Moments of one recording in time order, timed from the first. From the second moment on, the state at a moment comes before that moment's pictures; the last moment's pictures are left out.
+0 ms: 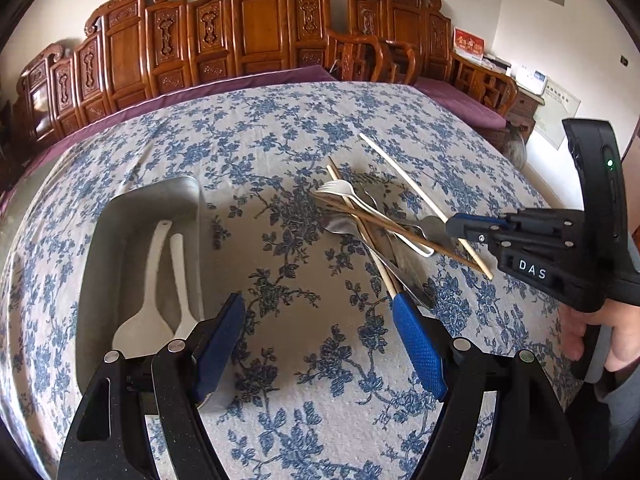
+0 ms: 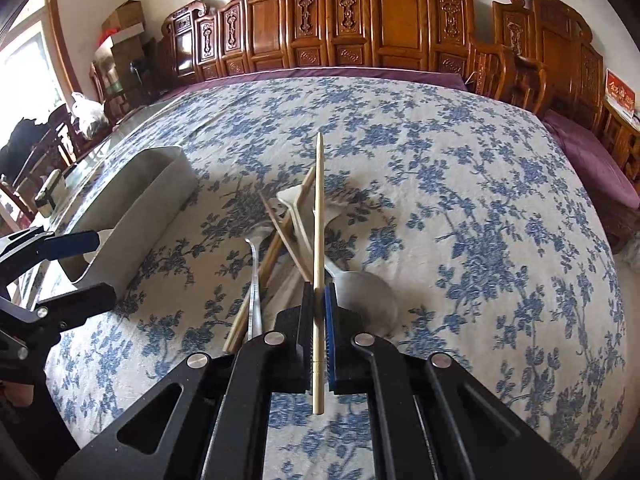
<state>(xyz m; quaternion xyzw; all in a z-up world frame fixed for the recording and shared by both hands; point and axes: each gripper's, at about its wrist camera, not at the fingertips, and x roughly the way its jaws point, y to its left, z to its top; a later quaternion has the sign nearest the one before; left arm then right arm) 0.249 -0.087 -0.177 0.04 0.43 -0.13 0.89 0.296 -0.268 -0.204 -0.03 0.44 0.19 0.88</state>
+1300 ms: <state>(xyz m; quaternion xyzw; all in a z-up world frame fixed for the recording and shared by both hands) 0.335 -0.122 -0.222 -0.08 0.49 -0.13 0.86 0.308 -0.294 -0.198 0.00 0.43 0.19 0.88</state>
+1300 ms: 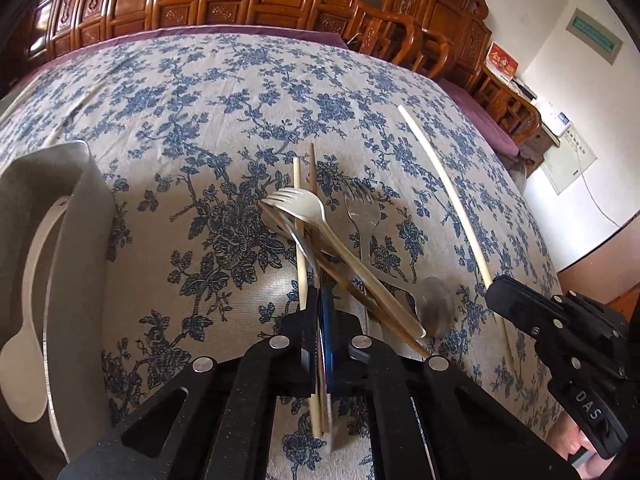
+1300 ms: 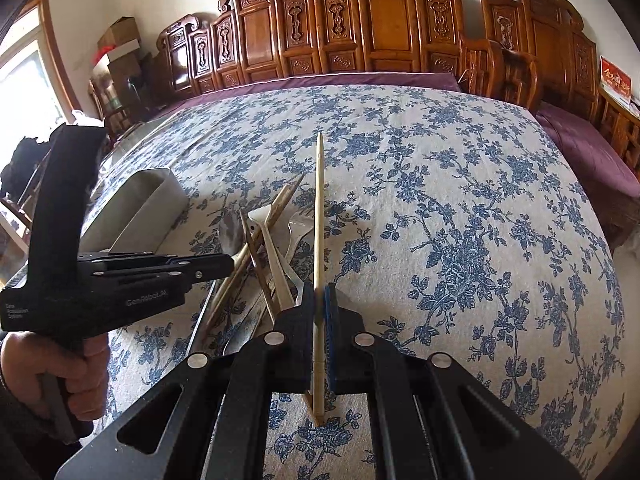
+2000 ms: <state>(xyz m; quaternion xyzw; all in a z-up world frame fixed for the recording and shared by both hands) 0.307 -0.107 -0.172 -0.04 0.45 -0.14 0.88 0.302 -0.271 -0.190 -0.01 0.42 0.21 0.88</state>
